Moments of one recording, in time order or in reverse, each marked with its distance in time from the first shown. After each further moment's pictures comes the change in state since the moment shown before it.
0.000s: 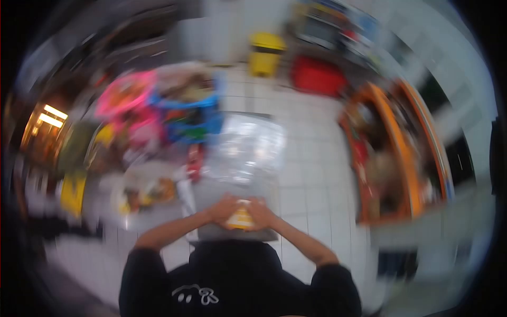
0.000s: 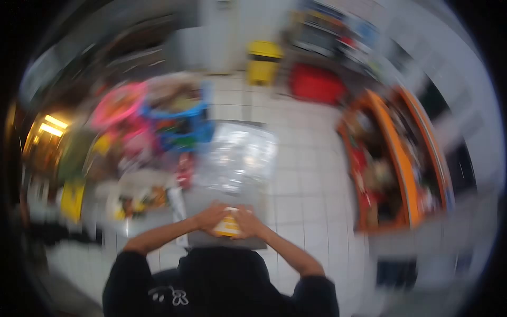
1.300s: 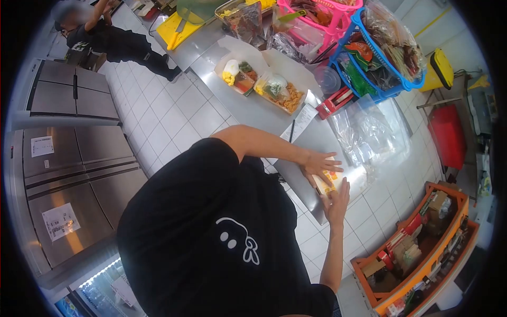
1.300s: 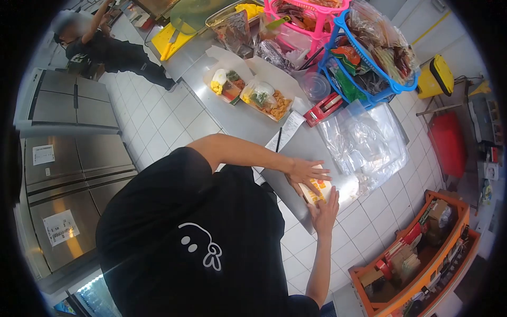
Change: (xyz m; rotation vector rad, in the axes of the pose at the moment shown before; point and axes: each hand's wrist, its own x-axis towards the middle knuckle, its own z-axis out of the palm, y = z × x) left_hand -0.023 -0.014 0.039 0.164 0.184 0.060; right_hand -0.006 -0.028 -0.021 0.062 -0.056 0.086
